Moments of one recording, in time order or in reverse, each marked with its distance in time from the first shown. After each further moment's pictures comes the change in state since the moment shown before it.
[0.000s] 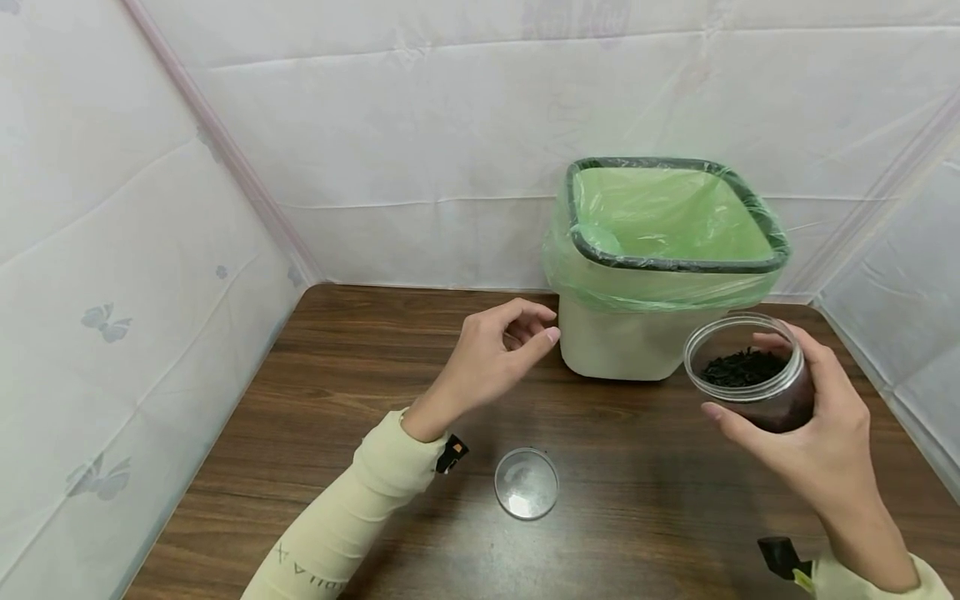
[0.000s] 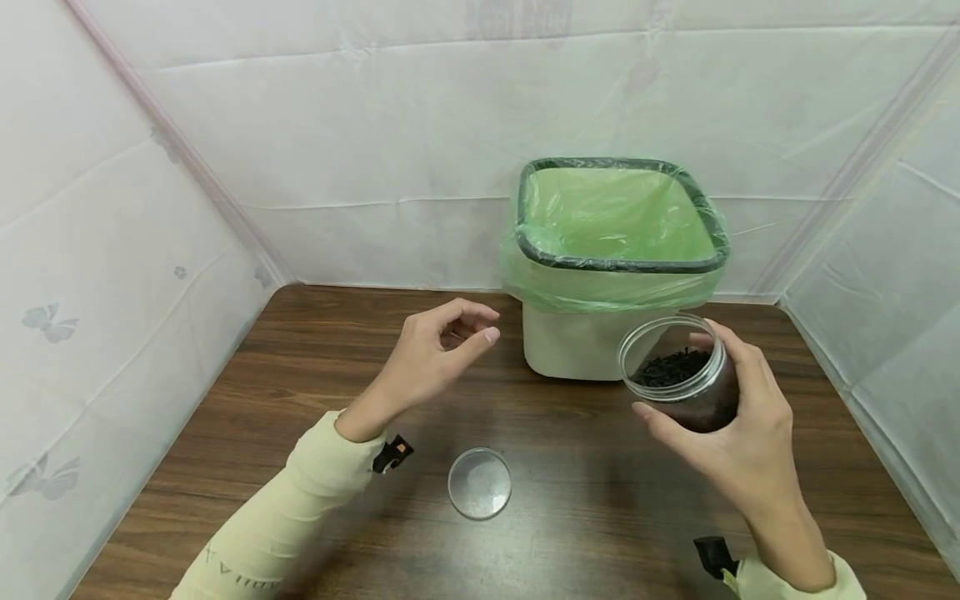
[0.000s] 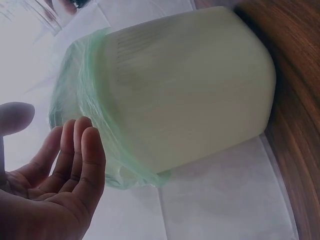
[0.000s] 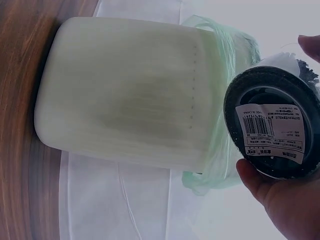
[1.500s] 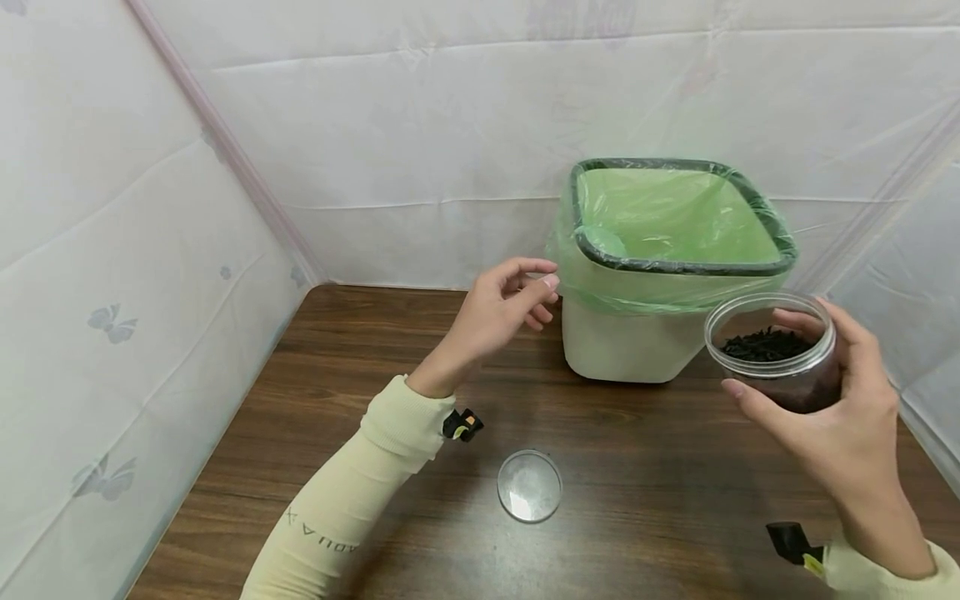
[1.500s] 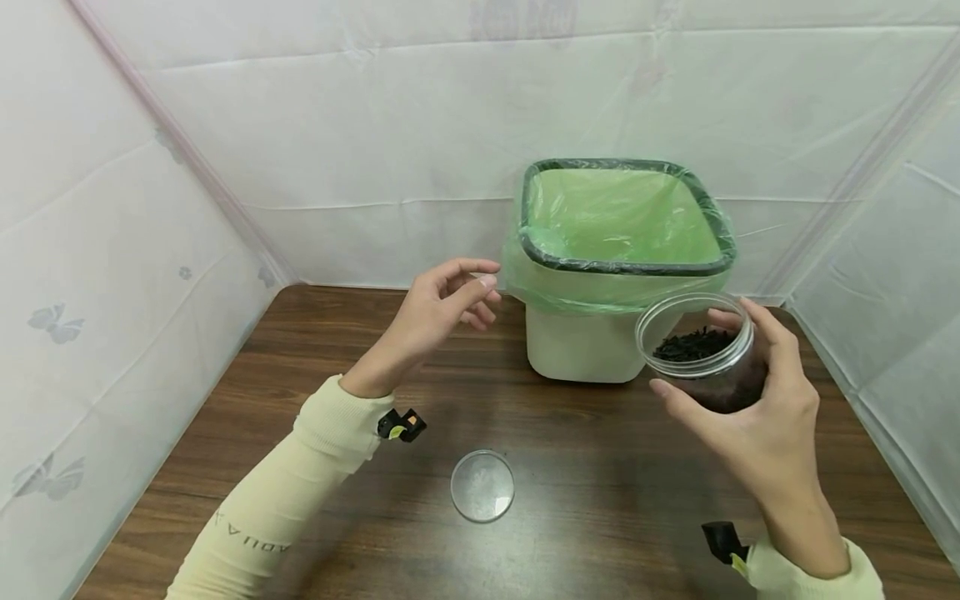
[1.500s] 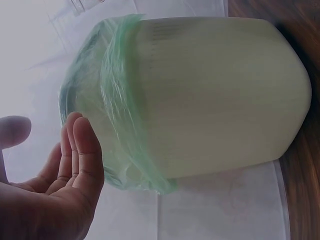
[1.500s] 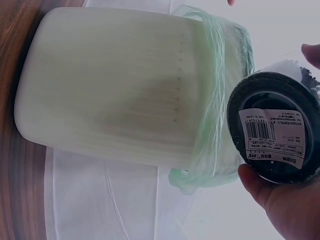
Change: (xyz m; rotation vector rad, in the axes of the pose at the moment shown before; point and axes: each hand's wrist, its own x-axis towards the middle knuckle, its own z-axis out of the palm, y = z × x) left_hand 0.040 0.009 -0.015 -0.384 -0.026 -0.240; right_hand 0.017 0.011 -0.004 0.140 0.052 -0.075
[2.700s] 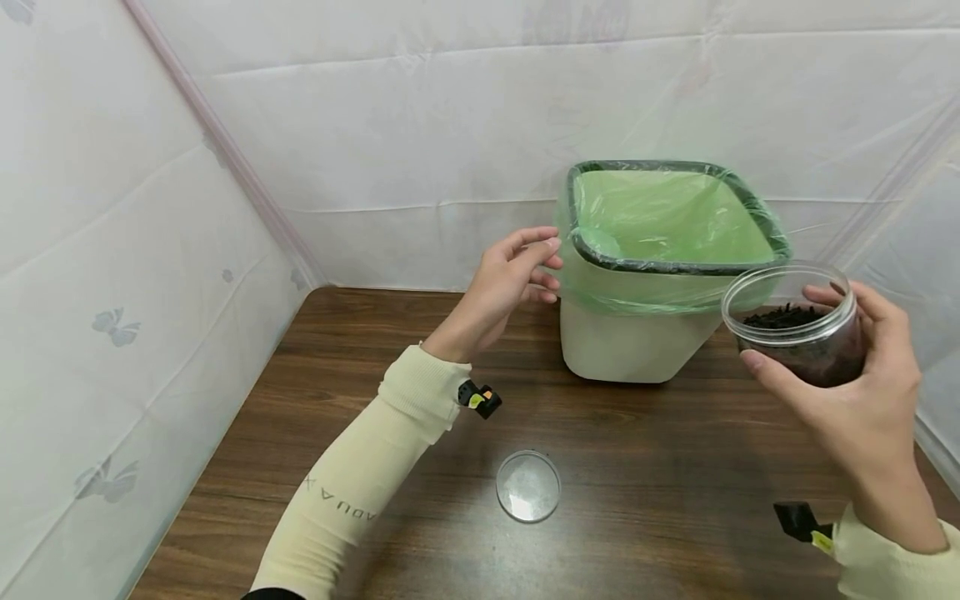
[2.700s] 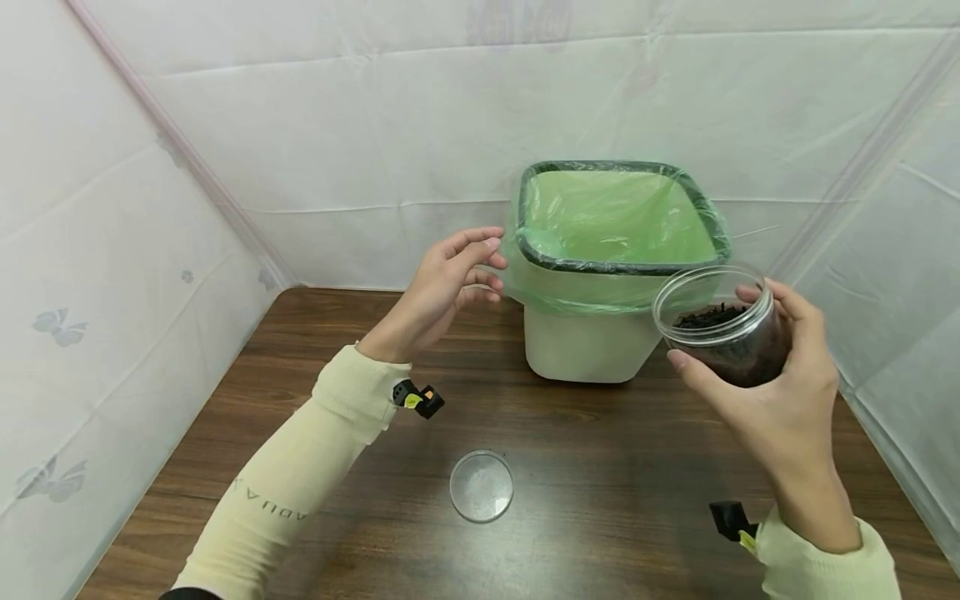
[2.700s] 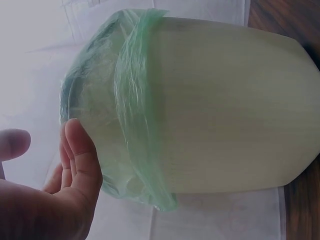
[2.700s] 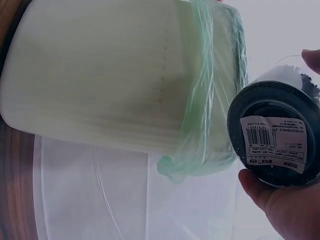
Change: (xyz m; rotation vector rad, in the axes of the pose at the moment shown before) left_hand 0.031 0.015 0.008 -0.249 0.070 -0.158; right_hand 0.015 0.014 -0.011 -0.001 0.078 0.107
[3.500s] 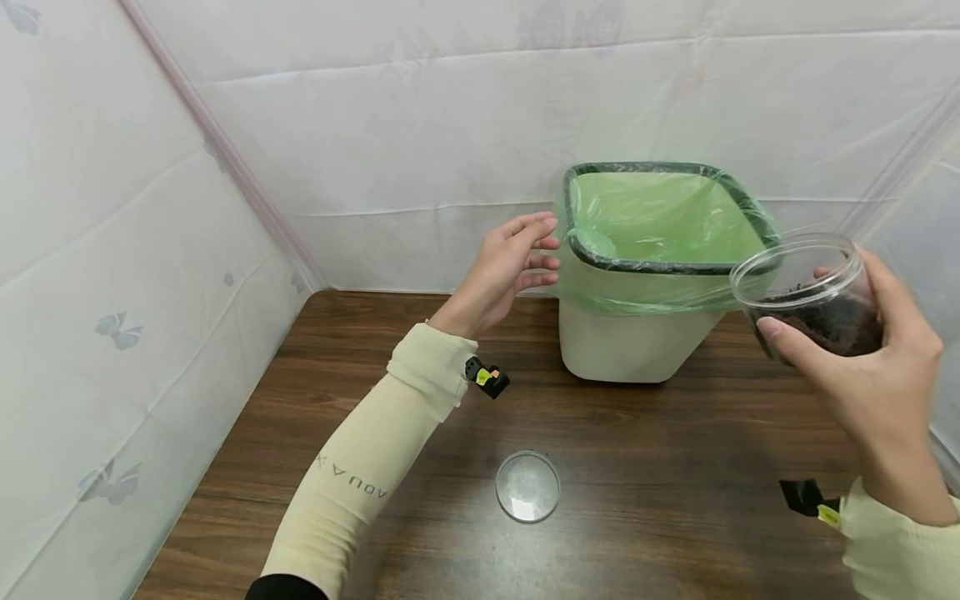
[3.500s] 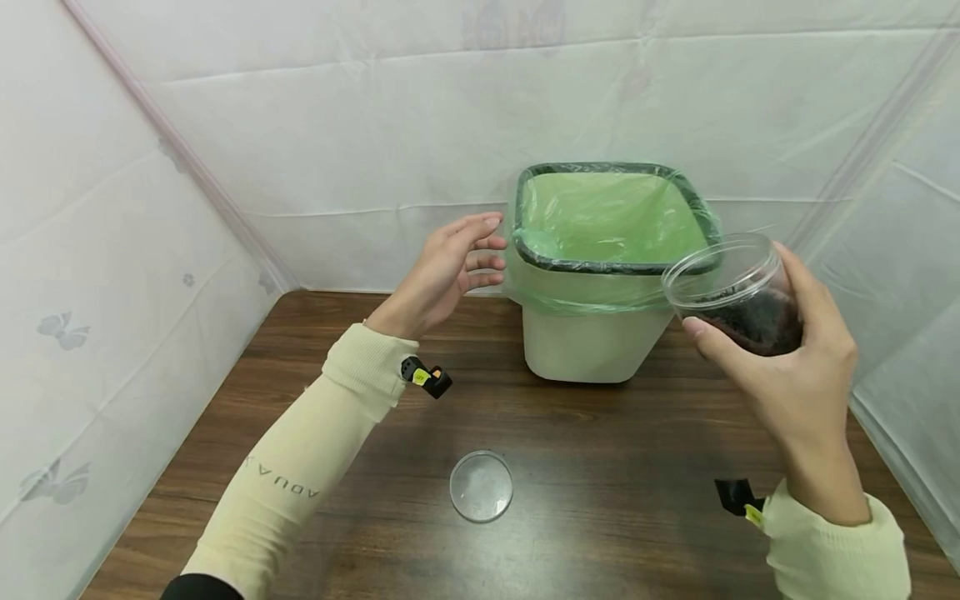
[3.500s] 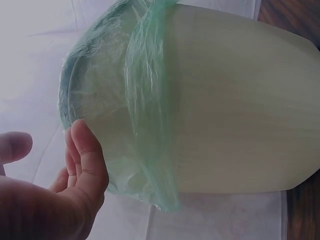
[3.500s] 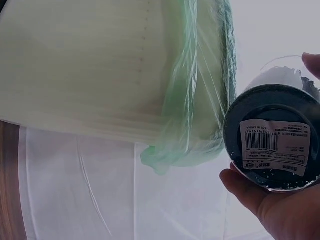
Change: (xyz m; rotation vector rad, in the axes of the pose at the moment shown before) left_hand 0.022 0.009 0.001 -0.083 0.035 -0.061; right_hand 0.022 -0.011 -0.004 -0.073 0.080 0.036
